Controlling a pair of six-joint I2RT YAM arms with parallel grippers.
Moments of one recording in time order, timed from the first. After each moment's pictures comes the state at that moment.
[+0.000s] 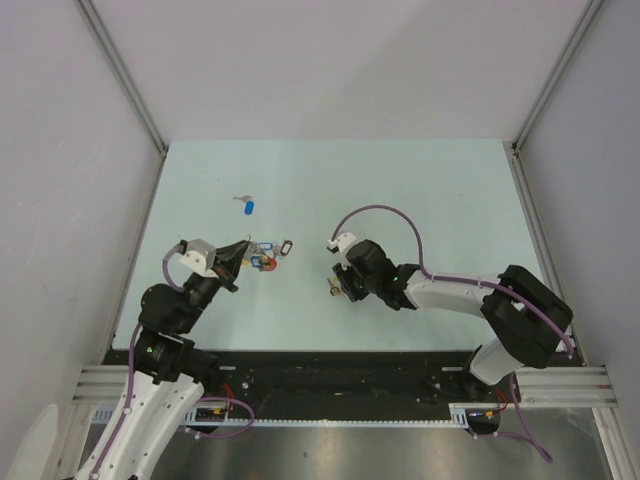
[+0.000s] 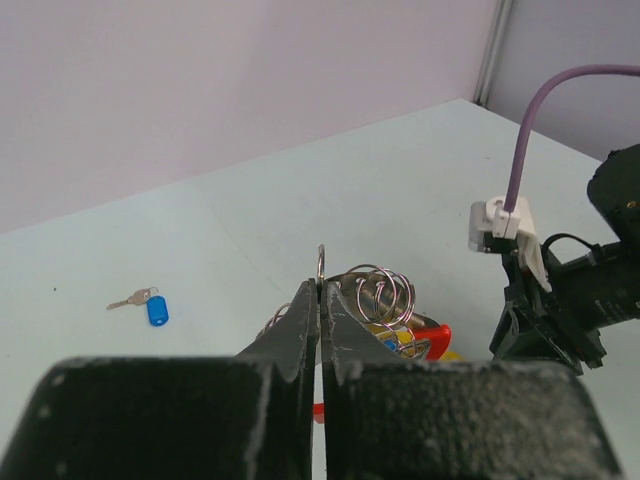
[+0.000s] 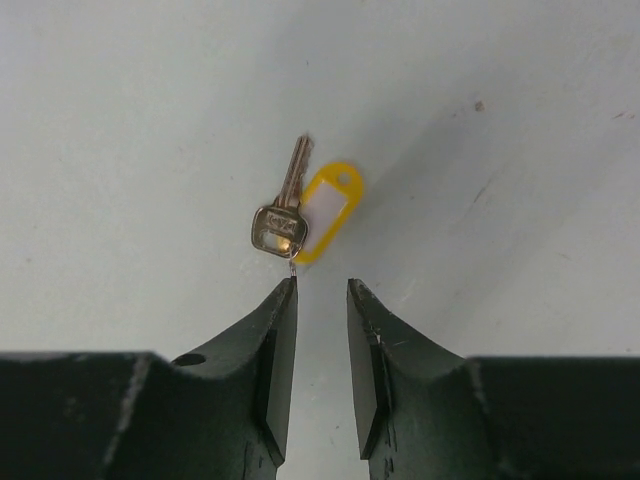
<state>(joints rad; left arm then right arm) -0.35 0.29 0.43 -0.01 0.19 -0.02 0.89 1.54 0.78 0.01 0.06 0.14</state>
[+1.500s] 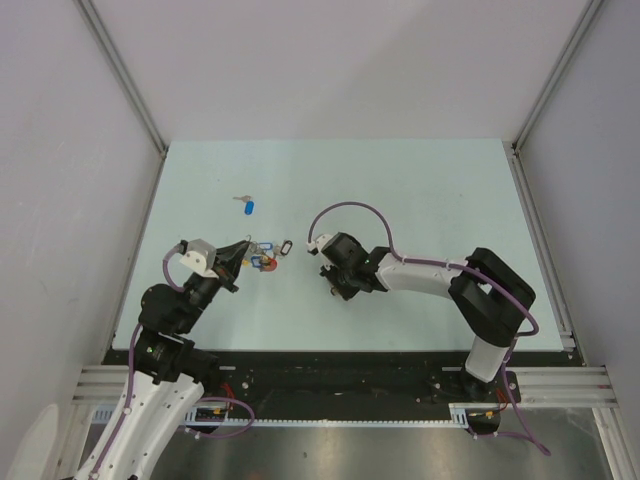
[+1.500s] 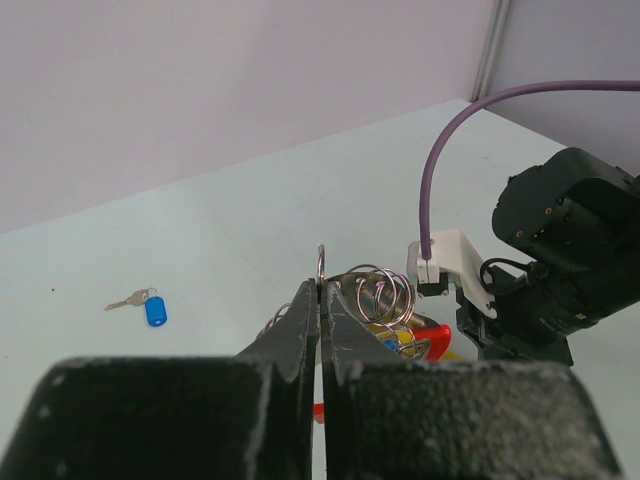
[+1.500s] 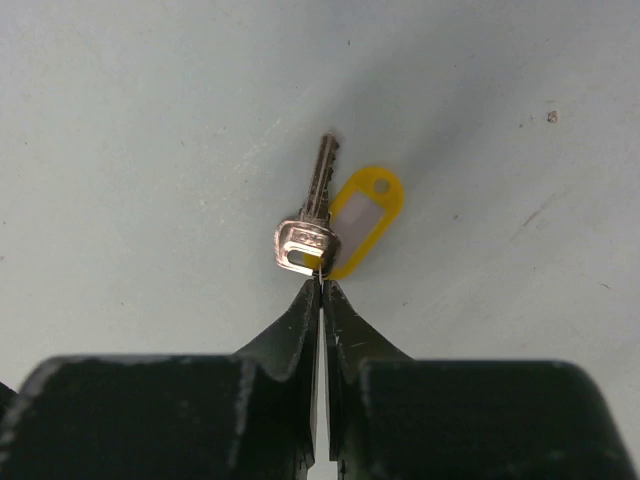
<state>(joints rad) -0.35 0.29 0.43 -0.01 0.19 -0.02 0.92 1.76 1.05 -0.32 0.04 0.09</state>
